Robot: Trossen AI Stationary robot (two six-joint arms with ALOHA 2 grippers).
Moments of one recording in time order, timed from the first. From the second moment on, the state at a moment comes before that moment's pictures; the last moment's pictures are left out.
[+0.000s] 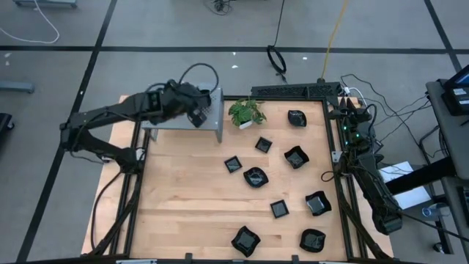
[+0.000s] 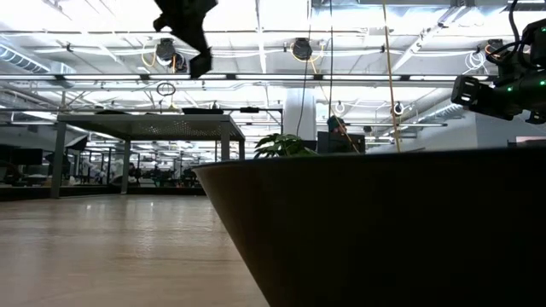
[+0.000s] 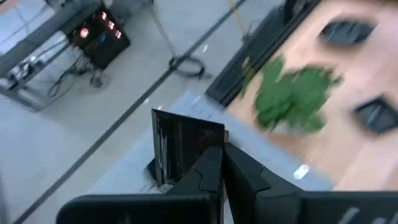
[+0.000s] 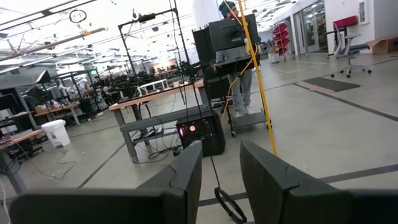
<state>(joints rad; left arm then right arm) 0.28 1.29 1.37 -0.83 -0.54 -0.11 -1.24 0.01 0.01 0.13 0.29 0.22</state>
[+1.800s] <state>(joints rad) 0.44 1.26 1.18 -0.92 -0.52 -0.01 -1.24 0.01 0.01 0.13 0.29 0.22</state>
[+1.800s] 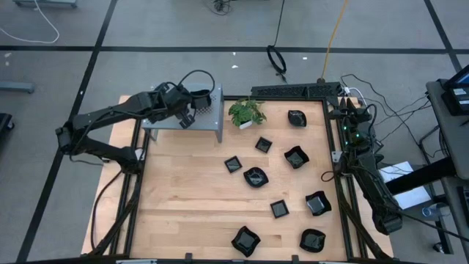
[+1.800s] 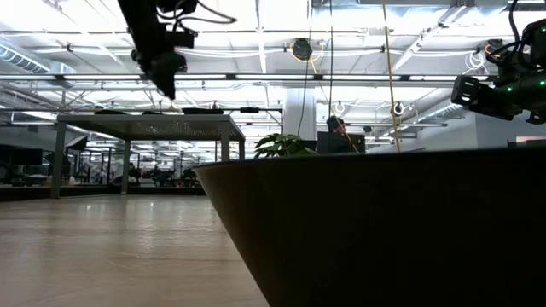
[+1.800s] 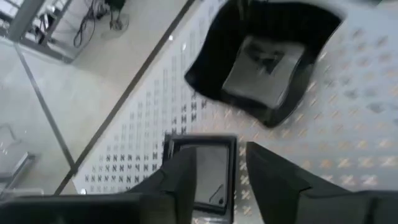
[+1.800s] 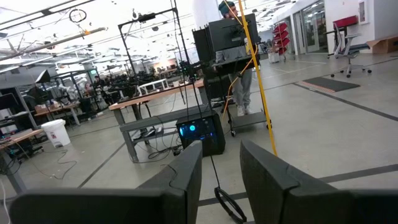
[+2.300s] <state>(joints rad) 0.34 1.26 1.29 -0.70 -0.42 0.00 -1.24 0.01 0.01 0.13 0.29 0.22</state>
